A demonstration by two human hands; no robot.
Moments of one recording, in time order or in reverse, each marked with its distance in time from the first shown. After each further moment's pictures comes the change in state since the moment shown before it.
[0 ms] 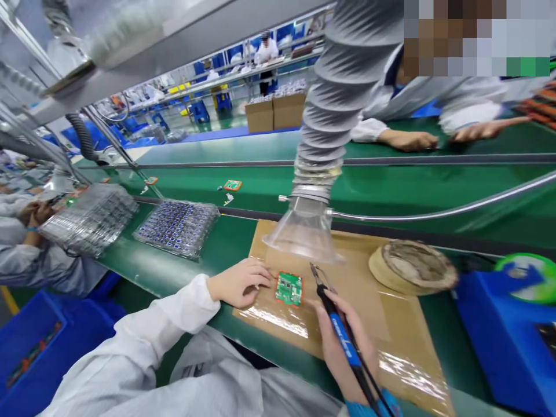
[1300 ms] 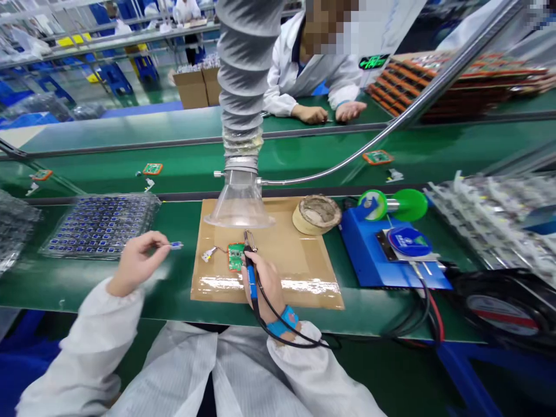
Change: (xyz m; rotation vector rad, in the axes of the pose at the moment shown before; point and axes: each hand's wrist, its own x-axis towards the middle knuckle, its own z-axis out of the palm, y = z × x) left_hand -0.038 0.015 -0.084 -0.224 0.483 -0.454; right_hand -0.008 -0.002 0.029 -0.087 -0.153 -0.156
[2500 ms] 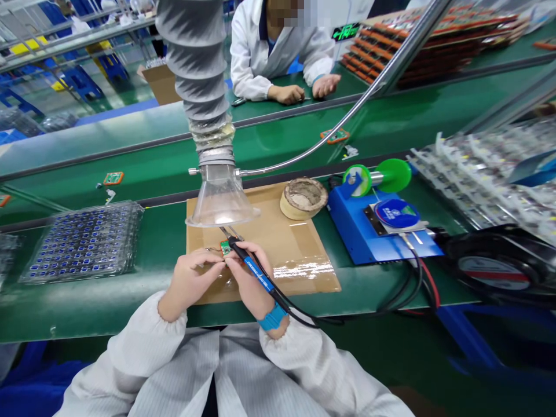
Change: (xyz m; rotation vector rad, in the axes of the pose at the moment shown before) left_hand 0.006 0.045 0.115 -0.215 -0.129 0.021; right_hand 0.018 -0.044 0.006 0.805 0.216 0.408
